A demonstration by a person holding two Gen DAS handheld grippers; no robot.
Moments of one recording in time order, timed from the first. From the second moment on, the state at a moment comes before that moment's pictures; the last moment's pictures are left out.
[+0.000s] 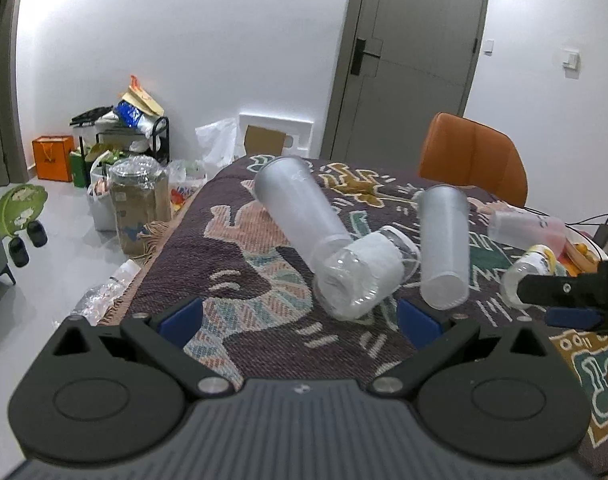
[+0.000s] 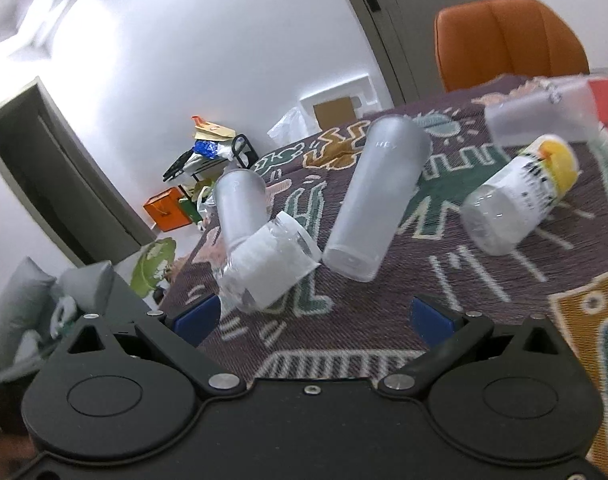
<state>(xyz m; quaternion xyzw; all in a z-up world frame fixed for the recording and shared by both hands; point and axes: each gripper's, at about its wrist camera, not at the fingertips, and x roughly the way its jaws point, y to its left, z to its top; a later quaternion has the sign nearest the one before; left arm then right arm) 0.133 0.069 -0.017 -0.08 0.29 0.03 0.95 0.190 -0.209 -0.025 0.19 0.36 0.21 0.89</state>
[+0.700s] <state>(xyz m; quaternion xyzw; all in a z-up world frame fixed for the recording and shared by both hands) 0.186 0.127 -0.036 -0.11 0.33 0.05 0.93 0.265 -0.151 -0.063 0.33 0.44 0.19 0.81</state>
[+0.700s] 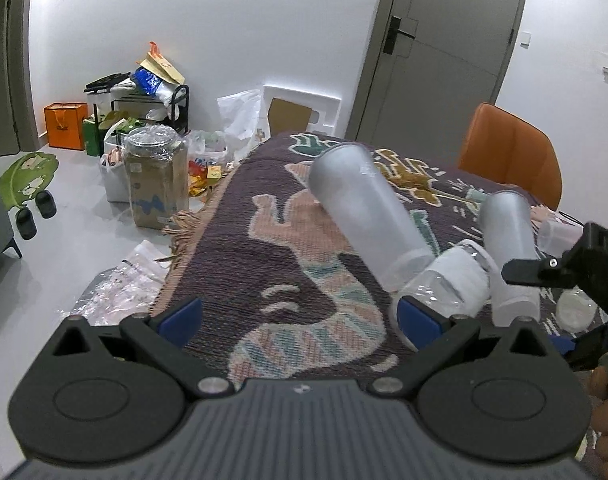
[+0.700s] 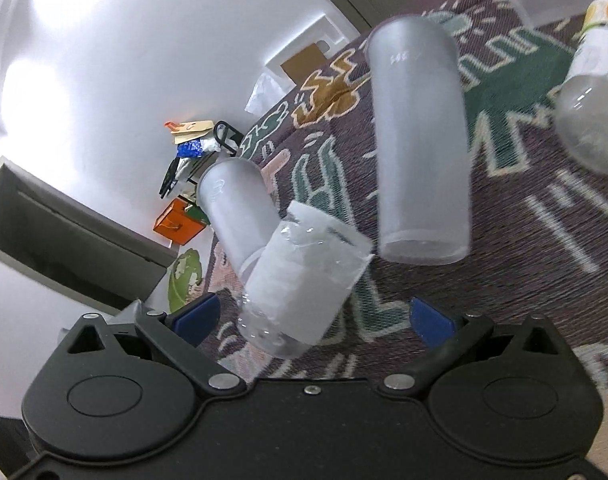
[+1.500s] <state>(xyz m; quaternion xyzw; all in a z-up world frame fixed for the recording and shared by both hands) 0.172 0.185 -0.051 -0.15 0.34 0.09 0.93 0.306 -0.104 -0.088 0.38 0.49 0.10 0.78</state>
